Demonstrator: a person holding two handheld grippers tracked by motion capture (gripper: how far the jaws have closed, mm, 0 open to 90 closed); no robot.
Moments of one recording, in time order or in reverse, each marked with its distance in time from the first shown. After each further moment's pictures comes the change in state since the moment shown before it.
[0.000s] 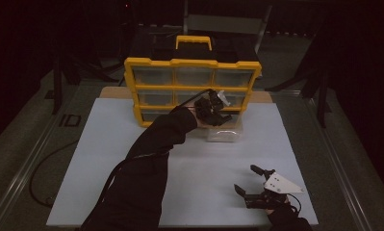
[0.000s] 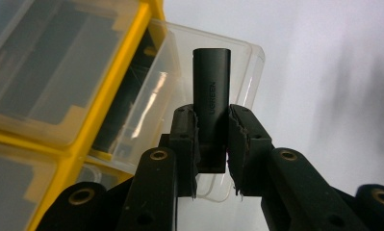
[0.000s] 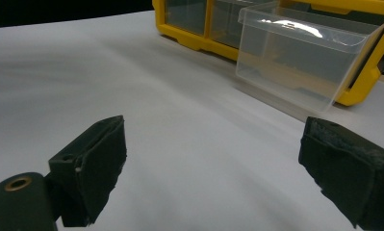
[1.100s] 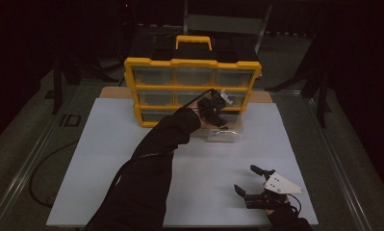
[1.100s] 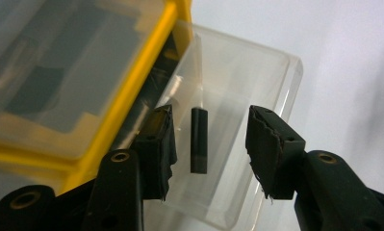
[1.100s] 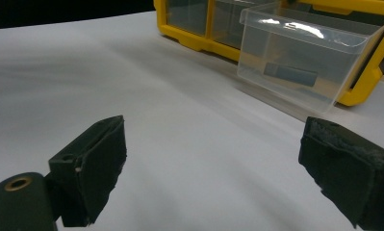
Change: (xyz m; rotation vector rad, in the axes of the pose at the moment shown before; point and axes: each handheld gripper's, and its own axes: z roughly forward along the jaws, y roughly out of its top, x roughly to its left) left arm 0.005 0.004 0.013 -0.023 0.058 -0.060; right arm 0.001 0.001 -0.001 0.005 0.002 0.003
